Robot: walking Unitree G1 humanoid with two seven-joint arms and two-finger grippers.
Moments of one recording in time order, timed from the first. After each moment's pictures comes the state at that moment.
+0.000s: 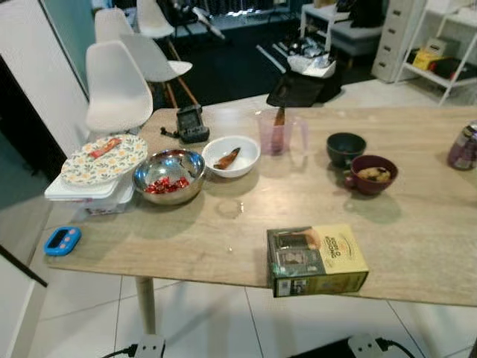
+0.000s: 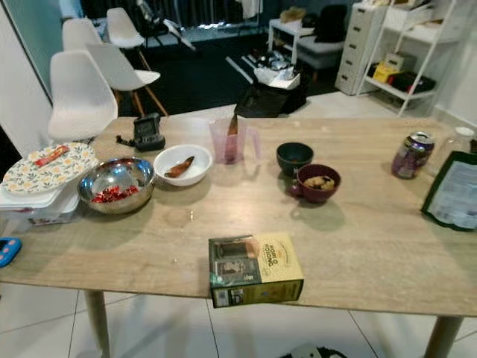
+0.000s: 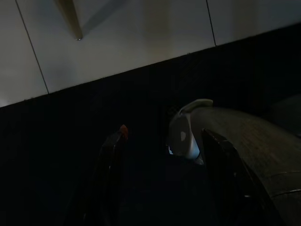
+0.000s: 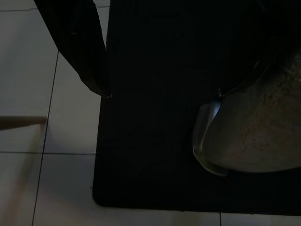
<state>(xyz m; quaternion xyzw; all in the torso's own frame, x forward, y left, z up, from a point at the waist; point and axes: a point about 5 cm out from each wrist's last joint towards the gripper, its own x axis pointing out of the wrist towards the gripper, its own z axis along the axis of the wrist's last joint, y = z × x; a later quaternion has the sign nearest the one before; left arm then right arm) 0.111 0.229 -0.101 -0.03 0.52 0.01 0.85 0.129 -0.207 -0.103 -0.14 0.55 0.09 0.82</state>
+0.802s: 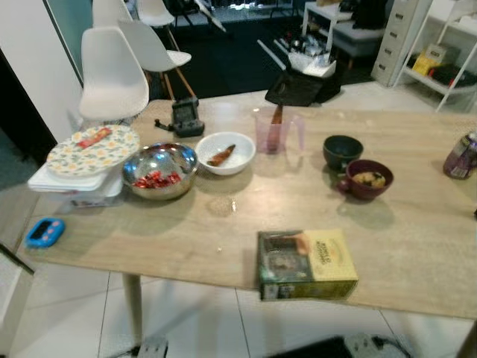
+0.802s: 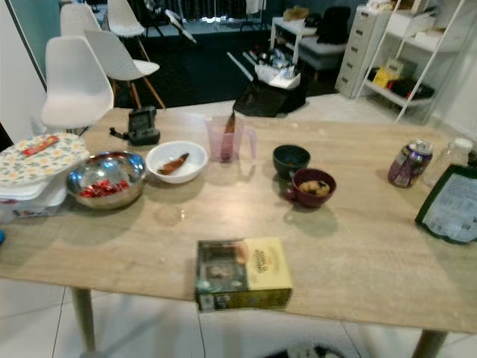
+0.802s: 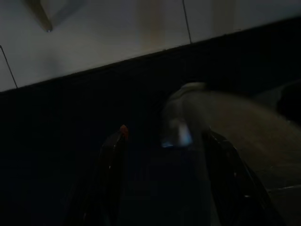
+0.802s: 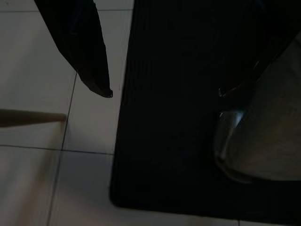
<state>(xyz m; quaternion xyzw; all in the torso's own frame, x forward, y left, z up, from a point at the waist) 0.111 0.223 -0.102 -0.04 0.52 -0.01 0.85 0.131 -0.209 -0.102 -0.14 0.55 0.09 0.82</state>
